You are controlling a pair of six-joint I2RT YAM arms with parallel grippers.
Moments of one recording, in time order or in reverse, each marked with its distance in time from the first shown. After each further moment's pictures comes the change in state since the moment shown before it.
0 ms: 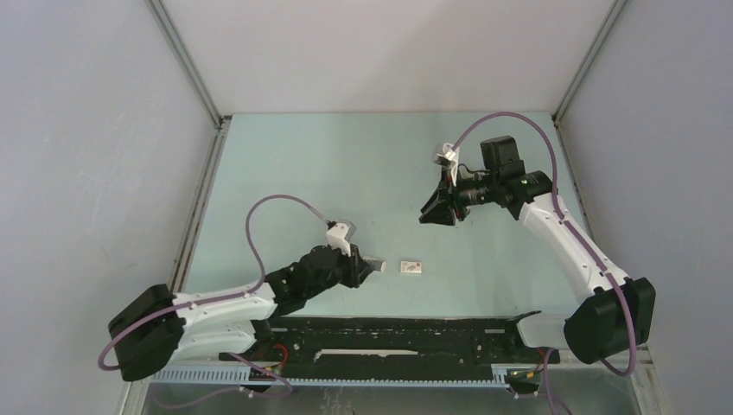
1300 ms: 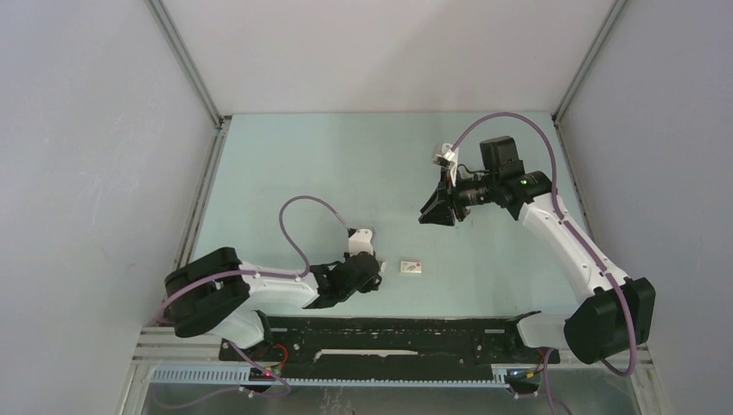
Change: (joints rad) left arm -0.134 0.347 0.173 -0.128 -0.275 -0.175; right arm 0.005 0.000 0.000 0.000 0.006 -0.001
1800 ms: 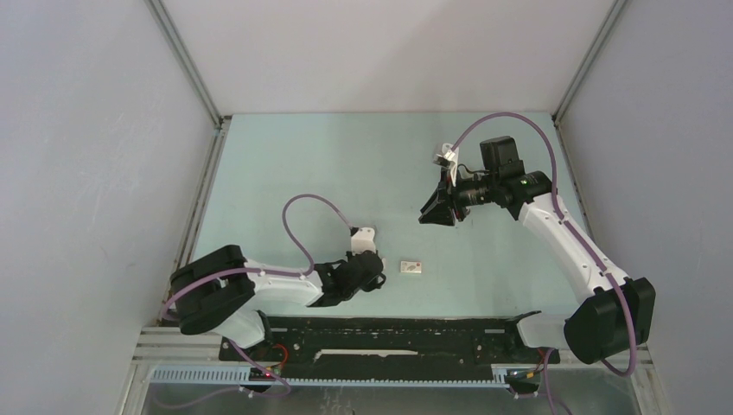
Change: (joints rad) left arm -0.008 0.050 0.049 -0.014 -0.032 -0.019; right arm -0.001 0.000 0.000 0.000 0.000 0.000
